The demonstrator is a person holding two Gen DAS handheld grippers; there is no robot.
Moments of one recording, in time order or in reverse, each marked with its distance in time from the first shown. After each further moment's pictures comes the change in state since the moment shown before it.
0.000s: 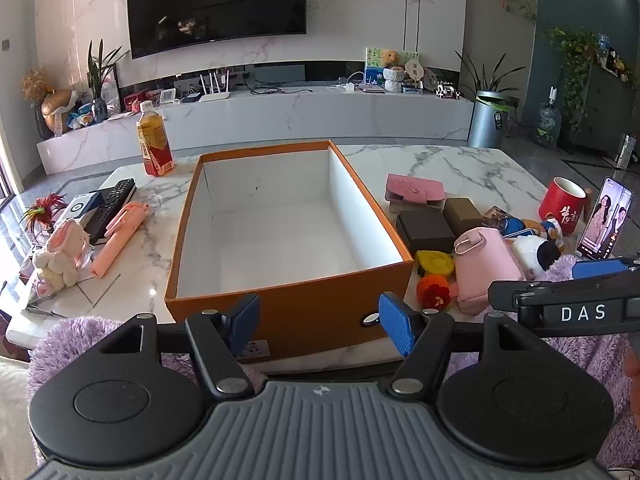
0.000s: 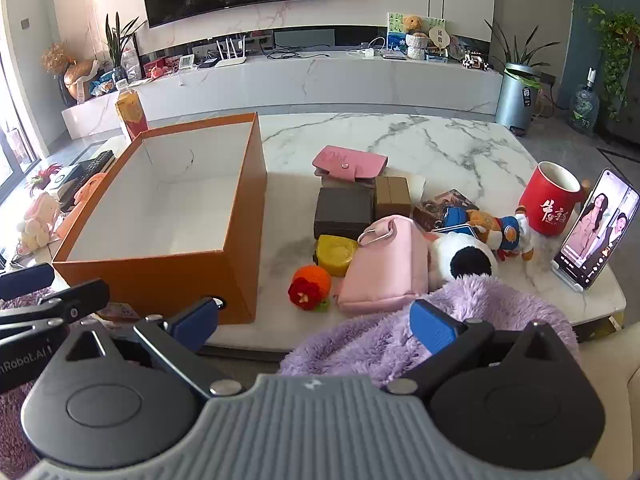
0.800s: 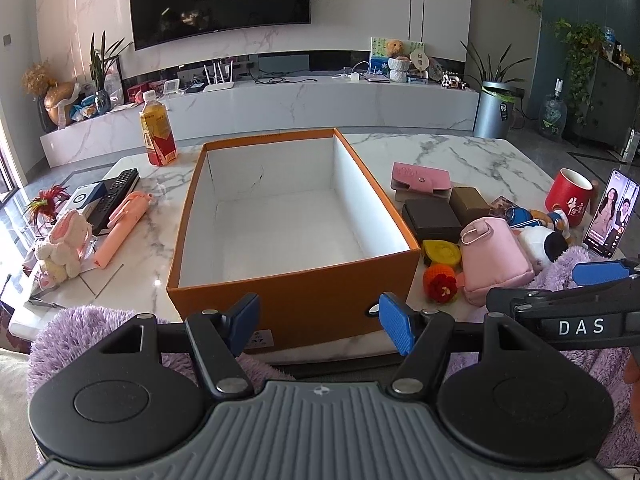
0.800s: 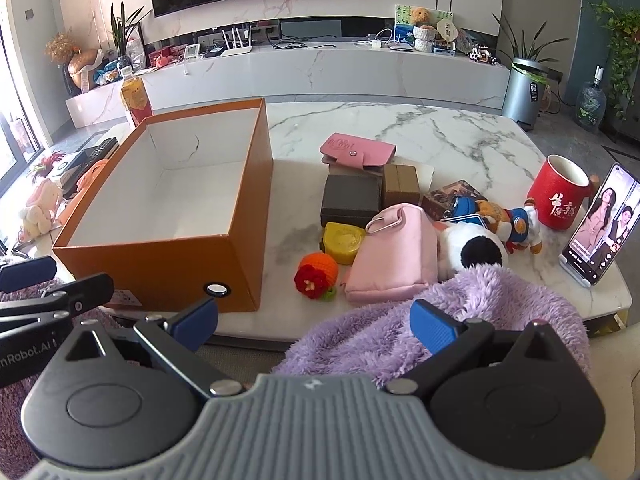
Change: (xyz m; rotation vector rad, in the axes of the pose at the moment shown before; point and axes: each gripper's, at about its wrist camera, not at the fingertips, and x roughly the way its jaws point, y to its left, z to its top) left arm 0.004 0.002 -0.002 -0.001 0.032 0.016; right arm 0.007 0.005 -0.005 -0.021 0.028 0.012
